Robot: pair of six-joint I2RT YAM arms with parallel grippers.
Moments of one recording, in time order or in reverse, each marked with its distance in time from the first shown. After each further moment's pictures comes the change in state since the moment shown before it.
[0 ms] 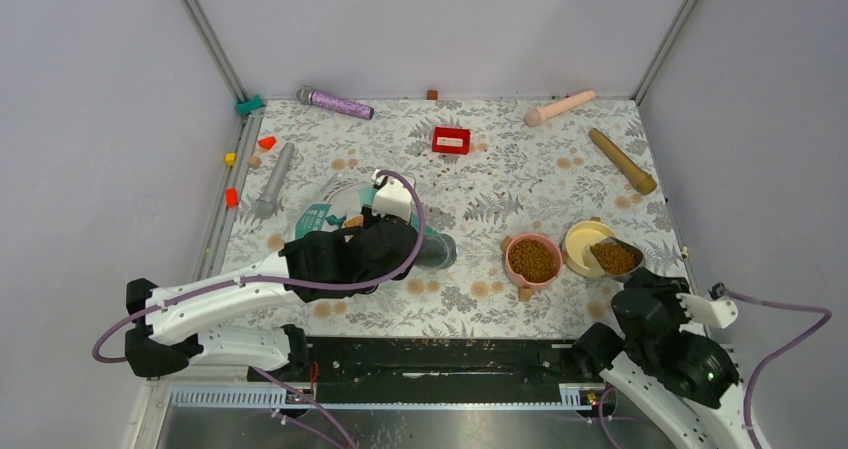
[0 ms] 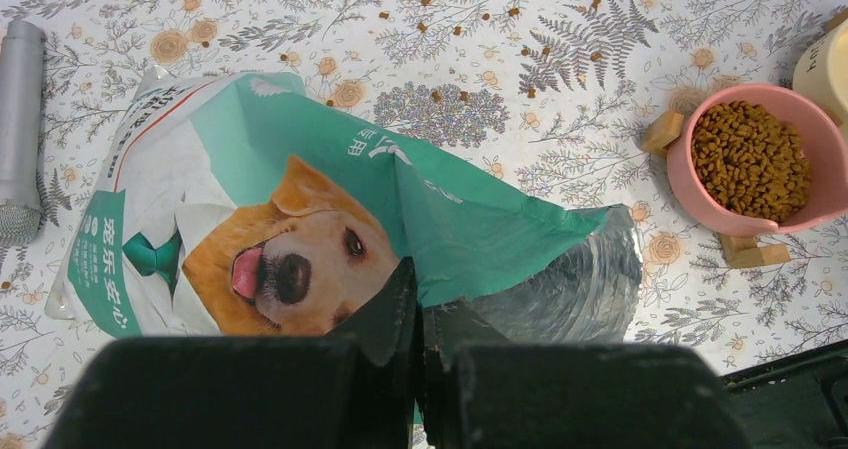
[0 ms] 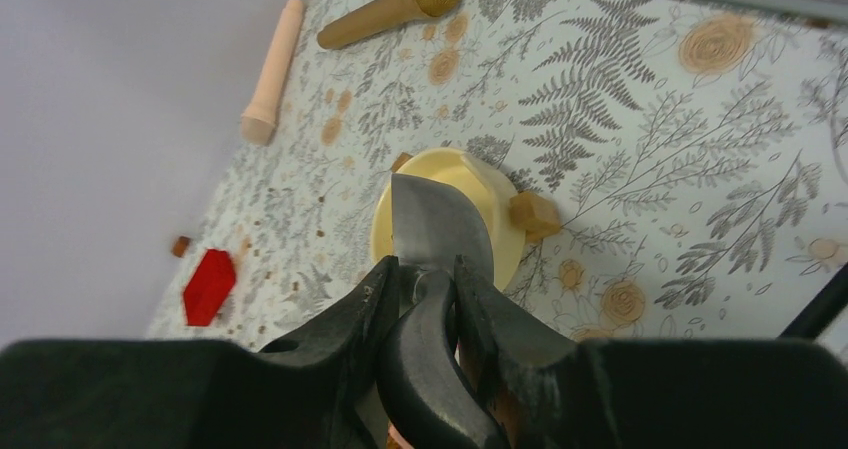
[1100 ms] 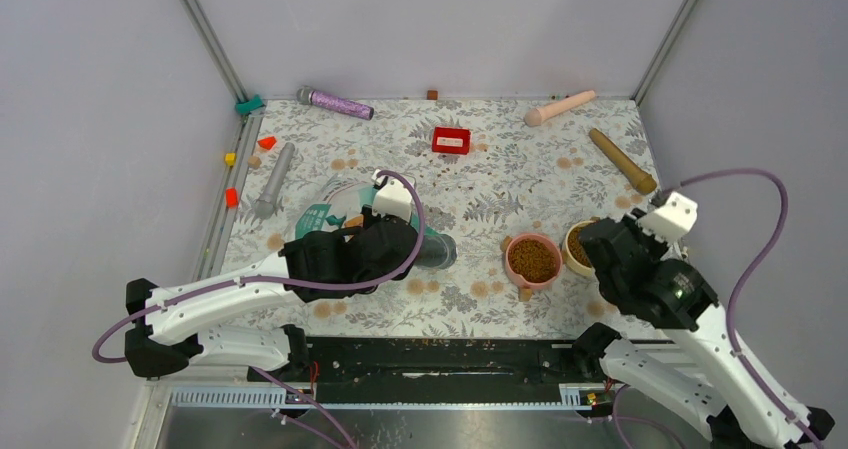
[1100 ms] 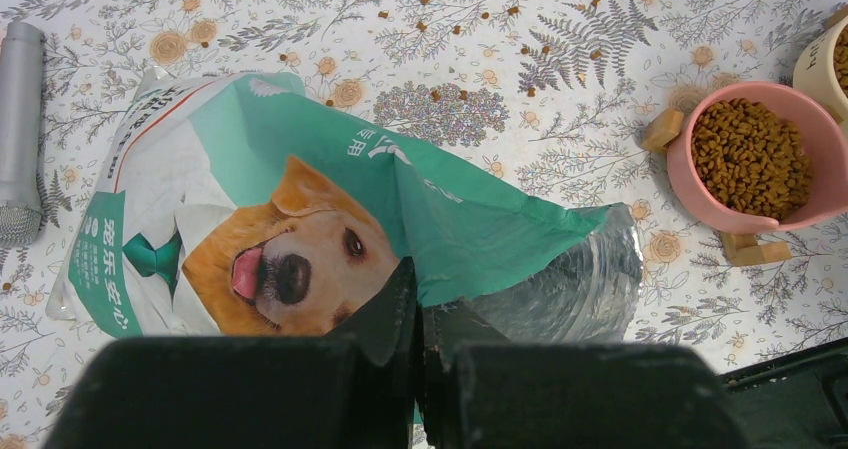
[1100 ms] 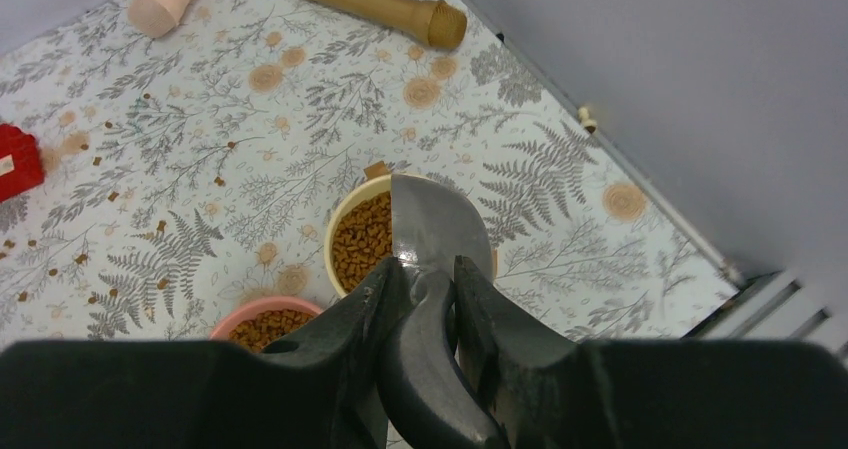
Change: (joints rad) left arm 0.000 -0.001 0.000 0.000 0.003 0.005; right arm -0.002 0.587 0.253 0.174 0.002 -0.518
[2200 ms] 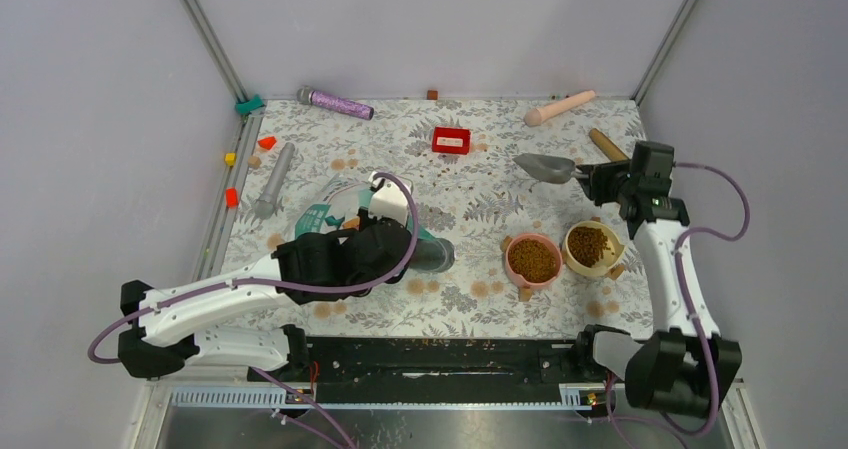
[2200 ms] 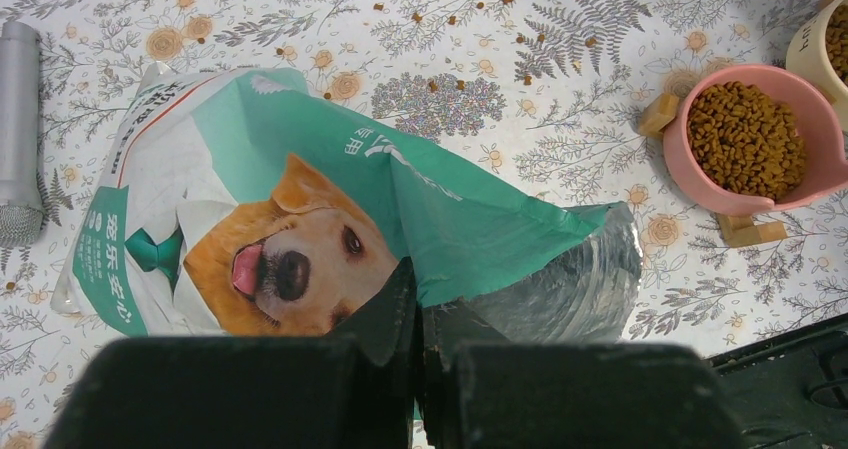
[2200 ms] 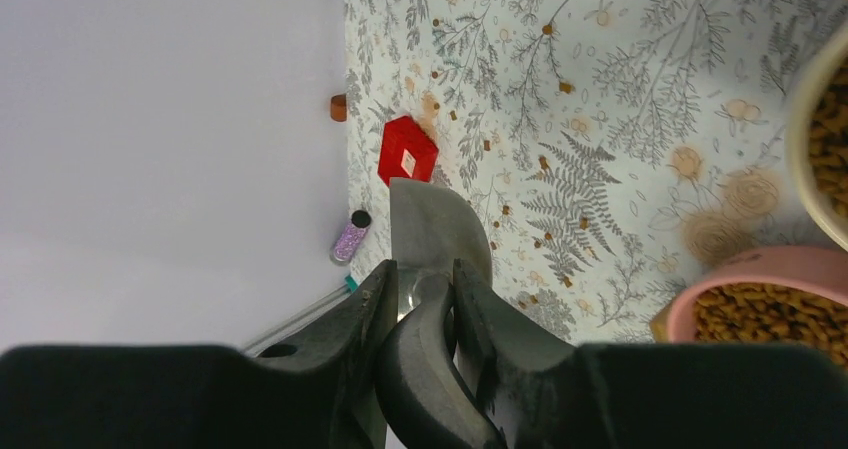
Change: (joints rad) left arm -0.019 -0.026 0.000 -0.027 0.012 0.003; right arm -0.847 0.557 0.088 0.719 -1.285 0.389
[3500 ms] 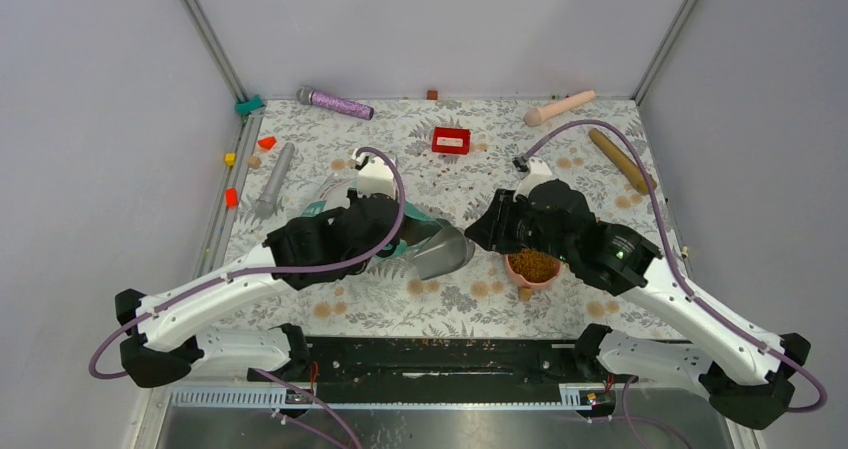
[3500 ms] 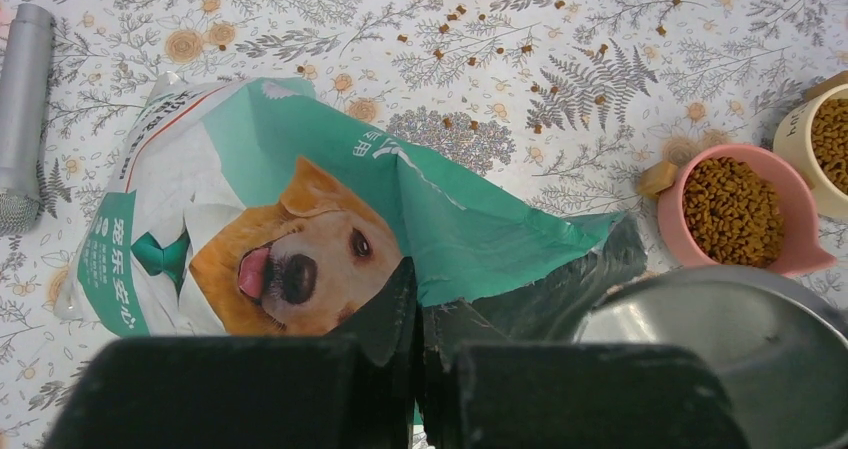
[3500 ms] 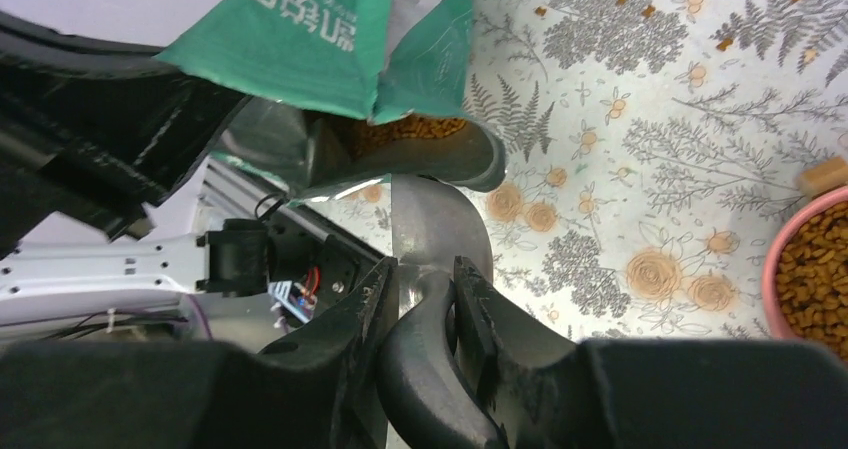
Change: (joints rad) left arm 0.142 0.023 0.061 0.025 0.050 0.000; right arm 1.036 -0.244 0.103 -0.166 0.193 -0.594
